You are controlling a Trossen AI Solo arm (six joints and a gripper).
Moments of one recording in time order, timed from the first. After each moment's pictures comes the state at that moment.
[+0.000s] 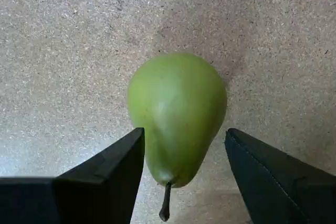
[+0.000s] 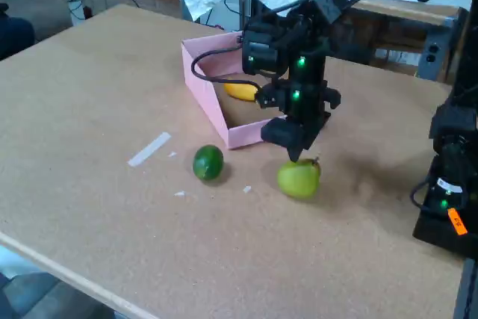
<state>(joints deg) 7.3 93.4 52.9 -48.7 -4.1 10.4</state>
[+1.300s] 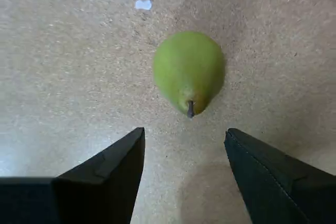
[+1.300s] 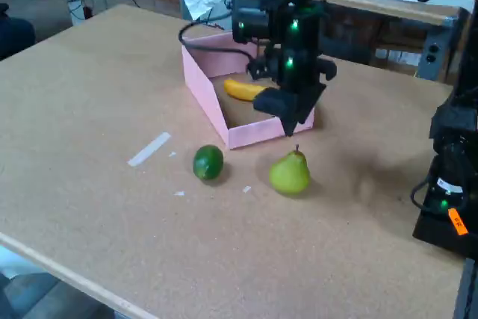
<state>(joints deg) 8.2 91.6 66.7 -65.0 -4.3 10.2</state>
